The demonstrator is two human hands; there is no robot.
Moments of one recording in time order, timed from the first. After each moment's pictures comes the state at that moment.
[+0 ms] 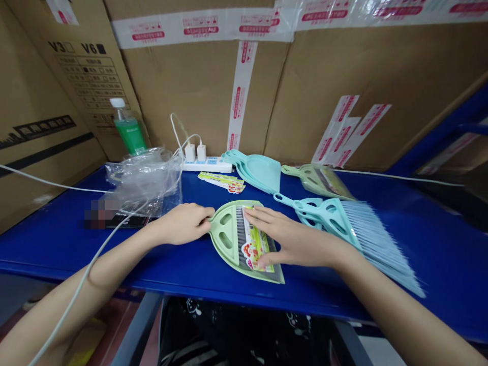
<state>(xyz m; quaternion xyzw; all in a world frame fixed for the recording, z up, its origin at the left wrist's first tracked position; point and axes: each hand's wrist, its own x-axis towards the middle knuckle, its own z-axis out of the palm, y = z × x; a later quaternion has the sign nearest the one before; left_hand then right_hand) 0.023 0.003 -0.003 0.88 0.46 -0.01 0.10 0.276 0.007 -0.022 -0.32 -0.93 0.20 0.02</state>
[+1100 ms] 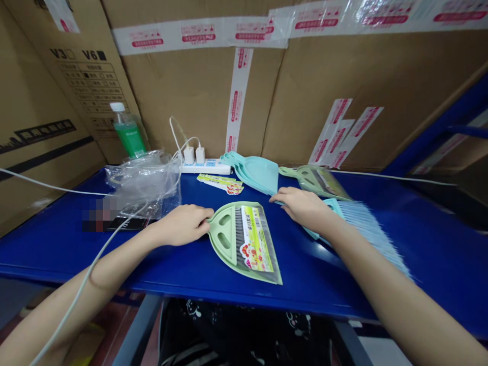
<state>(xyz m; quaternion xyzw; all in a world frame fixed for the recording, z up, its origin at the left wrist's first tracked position) 0.025 0.002 -0.001 0.87 0.49 -0.03 0.10 0.303 0.051 -0.019 -0.46 -0.88 -0.11 0.02</state>
